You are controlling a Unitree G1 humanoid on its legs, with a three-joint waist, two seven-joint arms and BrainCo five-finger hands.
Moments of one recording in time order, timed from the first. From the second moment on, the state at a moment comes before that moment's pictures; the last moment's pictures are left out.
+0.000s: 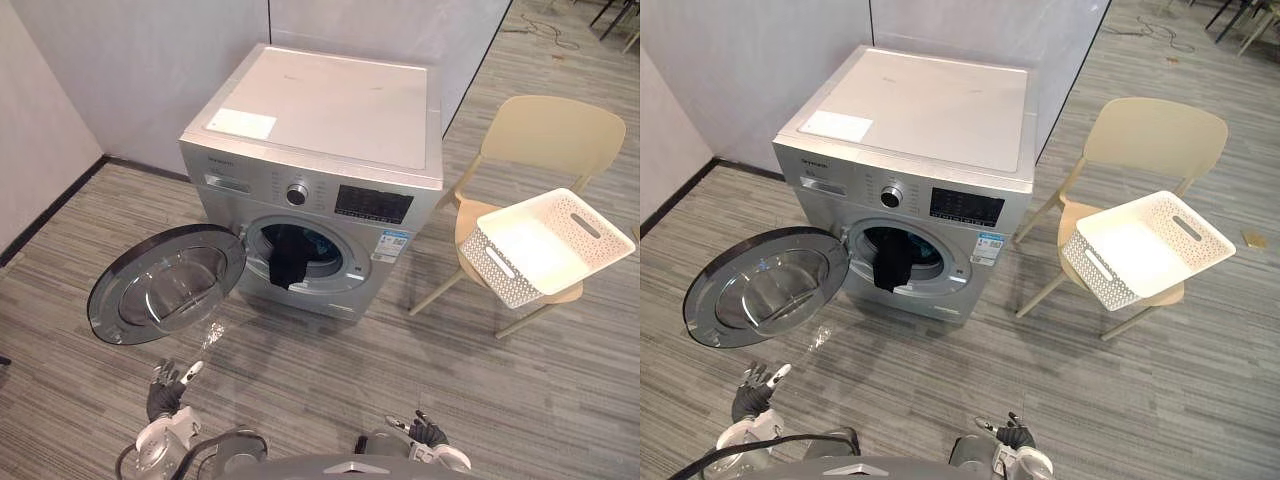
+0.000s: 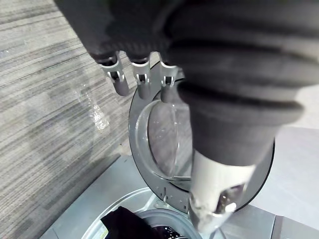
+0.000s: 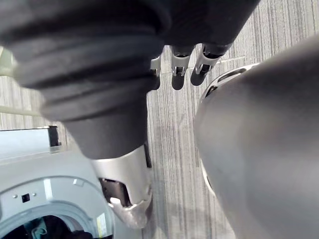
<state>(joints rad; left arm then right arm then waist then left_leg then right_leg) 0.25 0.07 0.18 0.56 -0.49 -0.19 0.08 0.08 -0.13 -0.05 1.08 0.35 -0.10 0.02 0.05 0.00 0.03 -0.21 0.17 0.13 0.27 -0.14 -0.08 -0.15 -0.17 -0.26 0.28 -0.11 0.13</state>
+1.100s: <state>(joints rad) -0.18 0.56 0.67 0.24 0.05 -0.01 0.29 0.10 -0.18 -0.23 1.09 0.04 -0.01 0.02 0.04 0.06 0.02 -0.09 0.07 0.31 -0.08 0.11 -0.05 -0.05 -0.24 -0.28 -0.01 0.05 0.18</state>
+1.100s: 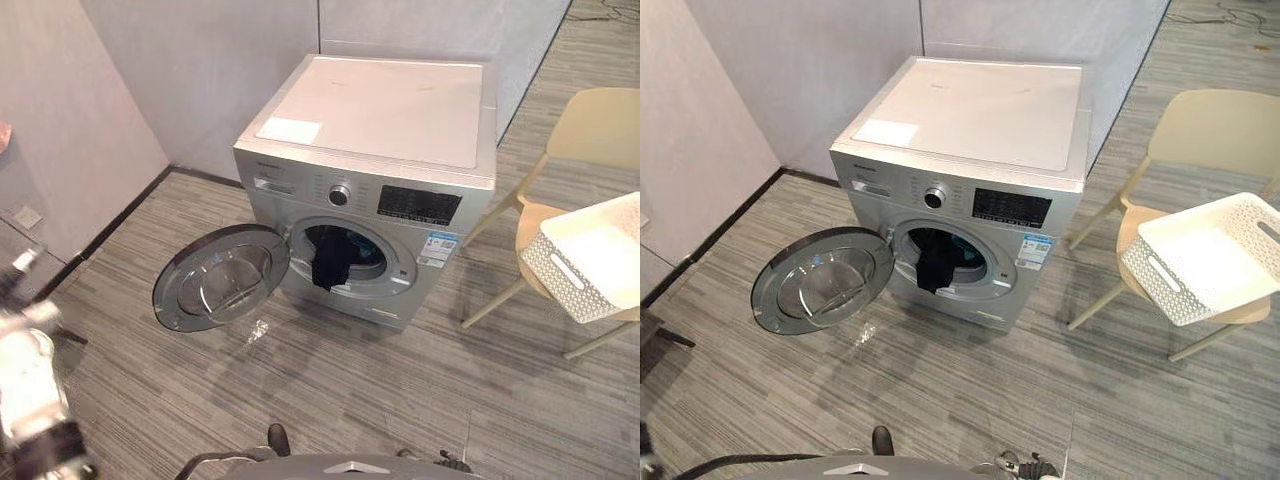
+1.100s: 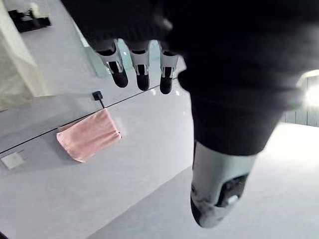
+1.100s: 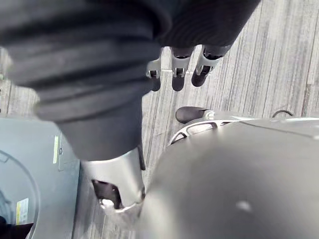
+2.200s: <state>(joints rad) -1.13 0.84 0.35 1.10 0.37 0.06 0.06 0.00 -0.17 0.08 0.64 0.03 -0.07 0.06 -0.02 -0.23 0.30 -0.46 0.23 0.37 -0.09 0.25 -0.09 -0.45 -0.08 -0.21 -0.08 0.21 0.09</state>
